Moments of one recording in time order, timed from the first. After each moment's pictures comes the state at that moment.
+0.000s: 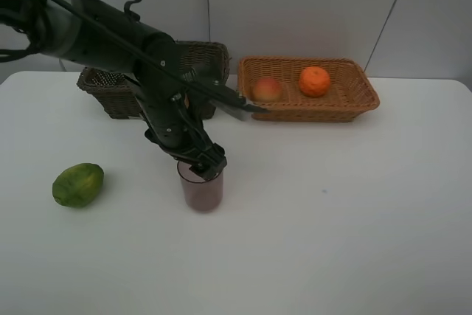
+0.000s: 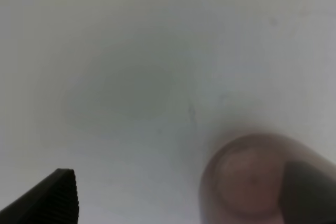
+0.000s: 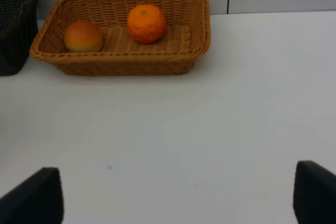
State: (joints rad) left arm -0.67 1.97 -1.15 0.06 0.54 -0.04; right arm 0.06 0.00 -0.53 -0.01 1.06 0.06
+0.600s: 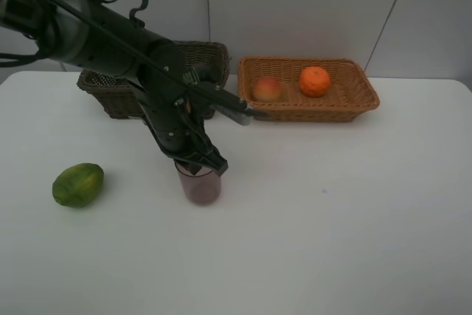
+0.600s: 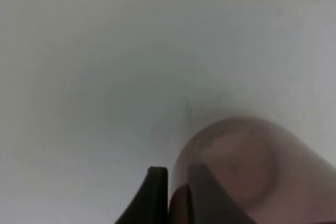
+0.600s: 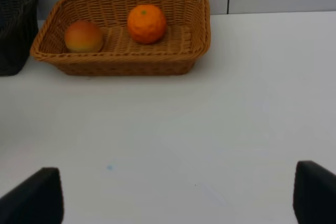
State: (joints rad) left arm -0.67 1.99 -1.15 0.05 0.54 -0.04; right arm 0.06 0.00 -0.53 -0.01 1.06 0.06
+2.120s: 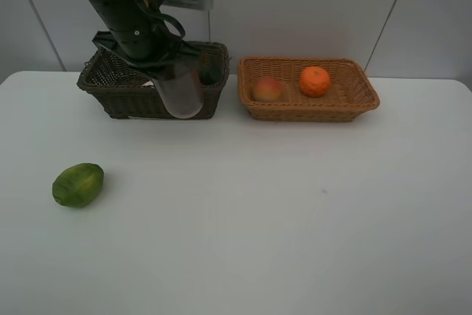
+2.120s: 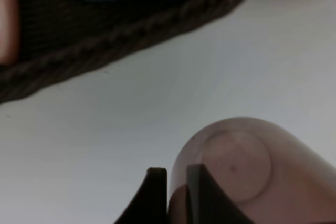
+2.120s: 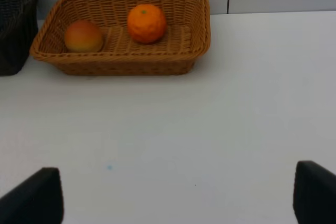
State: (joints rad) left arm -0.47 1.84 -1.42 0.11 0.75 -0.25; right arm 0.06 0.00 -0.53 -0.01 1.06 0.06
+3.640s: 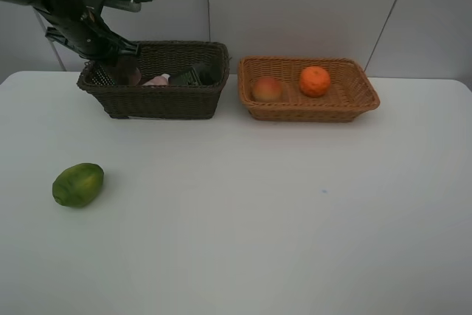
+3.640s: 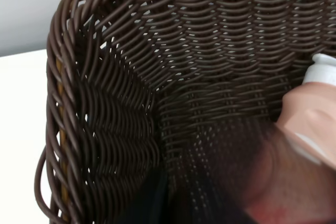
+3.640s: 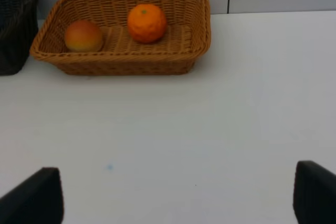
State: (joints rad) left arm -0.15 2.09 -1.47 0.33 0.35 -0.26; right arm 0.06 0.00 -0.53 -0.01 1.06 0.06
